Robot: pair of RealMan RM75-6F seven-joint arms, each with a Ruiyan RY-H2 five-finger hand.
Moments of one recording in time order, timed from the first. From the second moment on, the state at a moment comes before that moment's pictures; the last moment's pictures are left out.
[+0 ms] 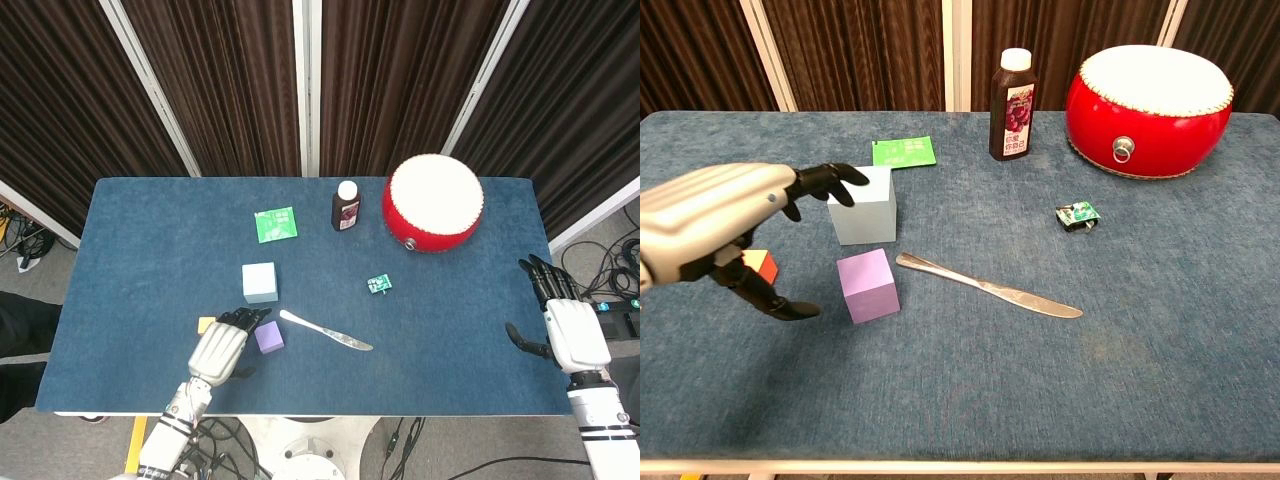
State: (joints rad) left arm -0.38 -1.67 -0.08 -1.81 1.32 1.19 0.65; right arm 0.21 -0.93 0.13 -1.99 -1.33 1.33 -0.05
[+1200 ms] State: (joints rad) left arm -0.44 -1.83 -0.09 -1.54 1.26 1.16 0.51; right arm 0.21 -0.93 0.15 -1.99 -1.28 1.33 -0.04
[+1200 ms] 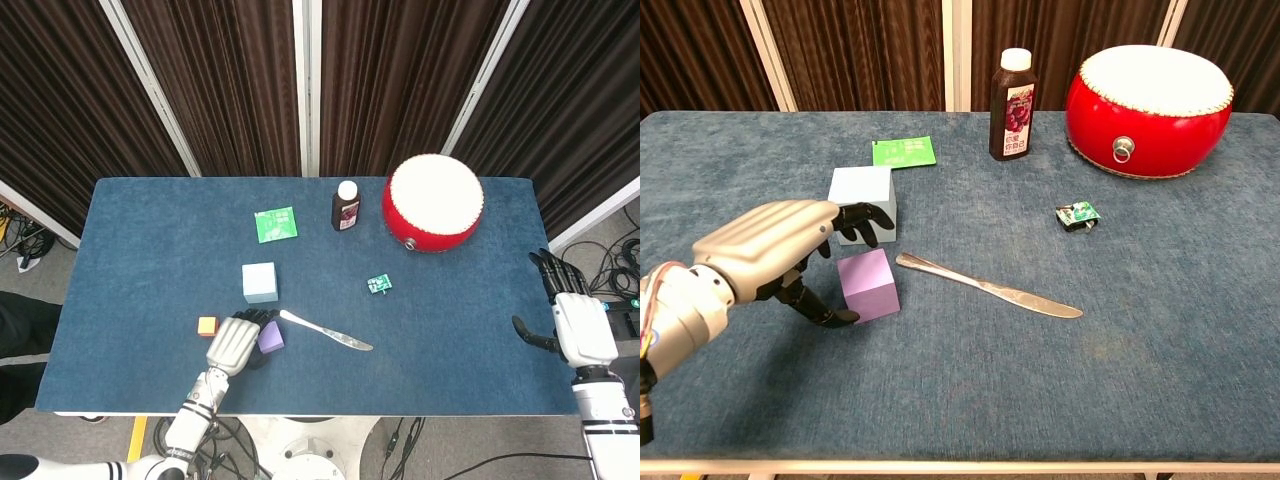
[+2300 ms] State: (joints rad) left arm -0.43 -1.77 -0.09 -1.64 1.27 1.24 0.51; right arm 0.22 -0.93 0.16 -1.98 -1.28 1.33 -0.04
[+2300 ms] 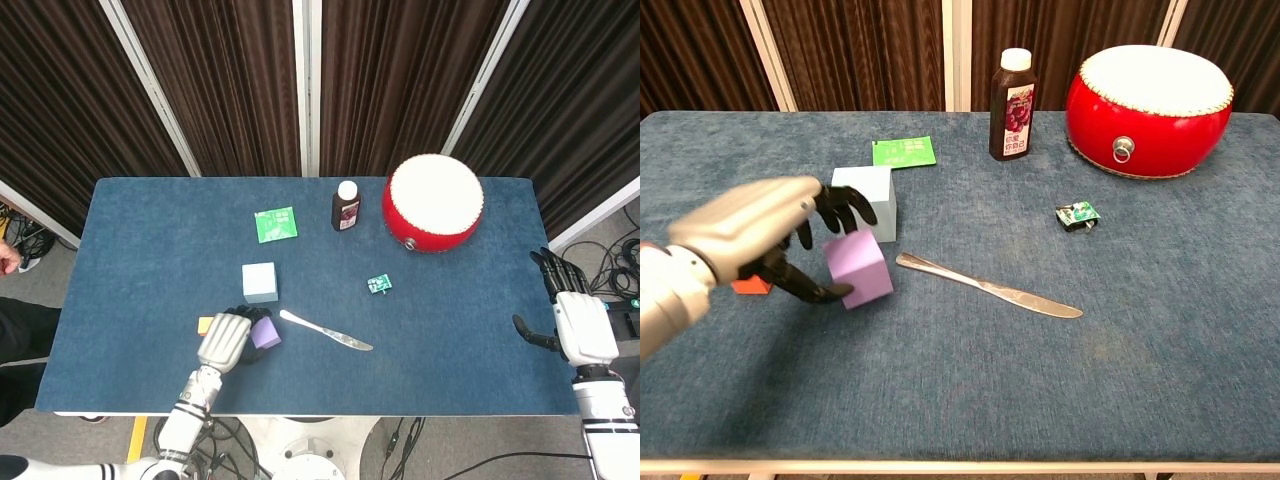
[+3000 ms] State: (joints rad) left arm -0.60 -1.38 -0.17 -1.70 1.43 1.00 0.14; right arm 0.23 -0.97 0.15 -1.98 -1.28 1.33 -0.11
